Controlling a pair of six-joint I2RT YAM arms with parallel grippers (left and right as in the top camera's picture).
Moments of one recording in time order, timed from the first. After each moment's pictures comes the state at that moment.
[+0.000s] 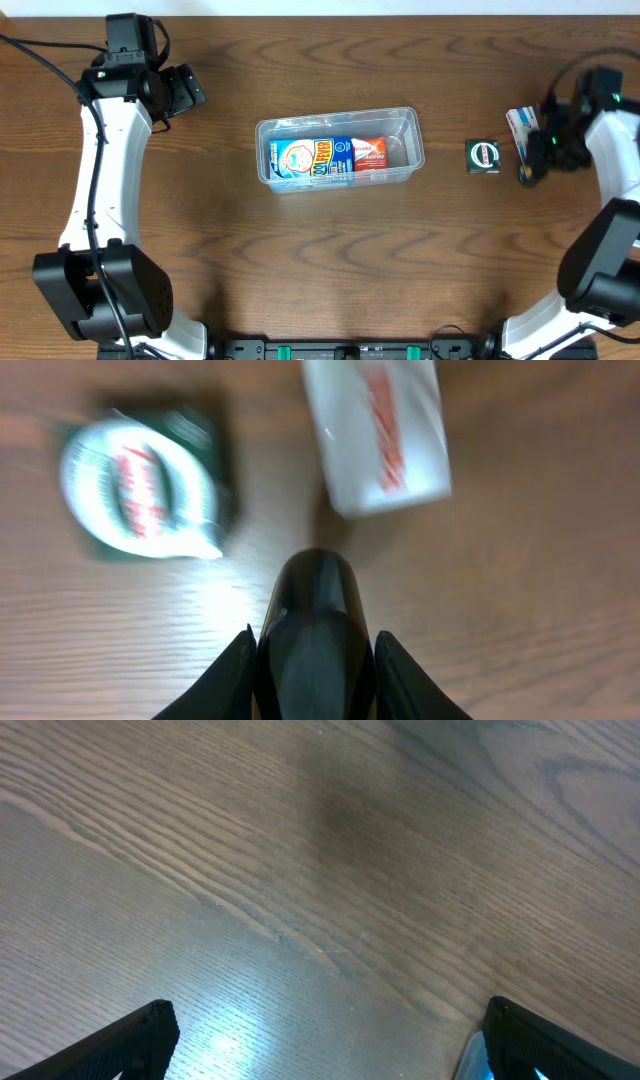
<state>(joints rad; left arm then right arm) 0.09 1.74 1.60 -0.94 -0.11 -0.36 -0.28 1.84 1.46 -1.01 -0.01 -0.19</state>
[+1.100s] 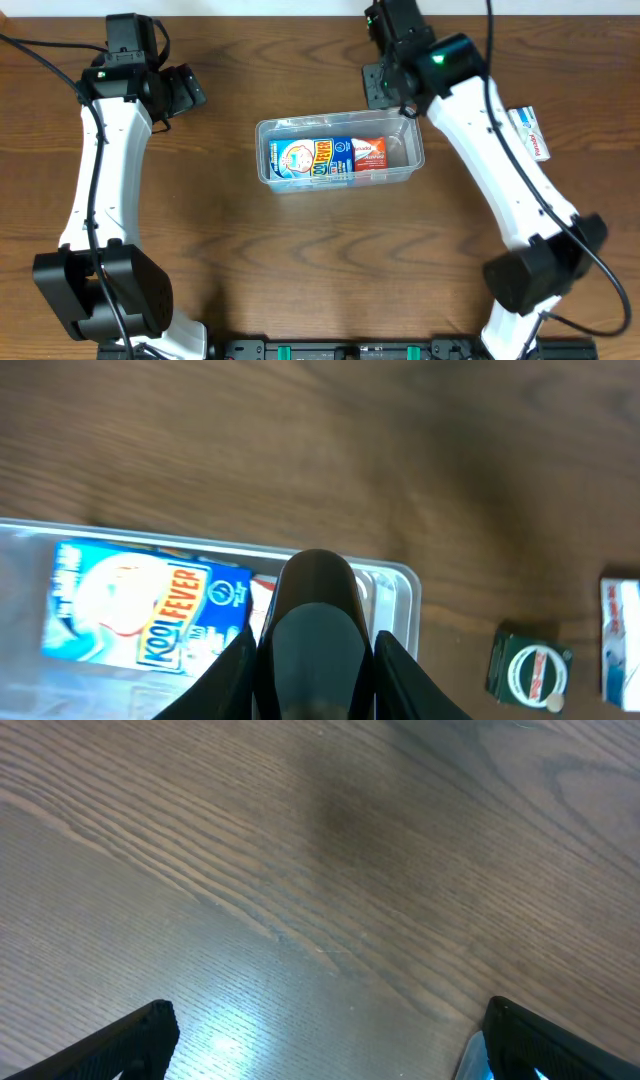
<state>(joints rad) 0.09 1.74 1.60 -0.94 -0.11 -0.36 0.47 1.96 2.01 -1.16 0.17 0.26</state>
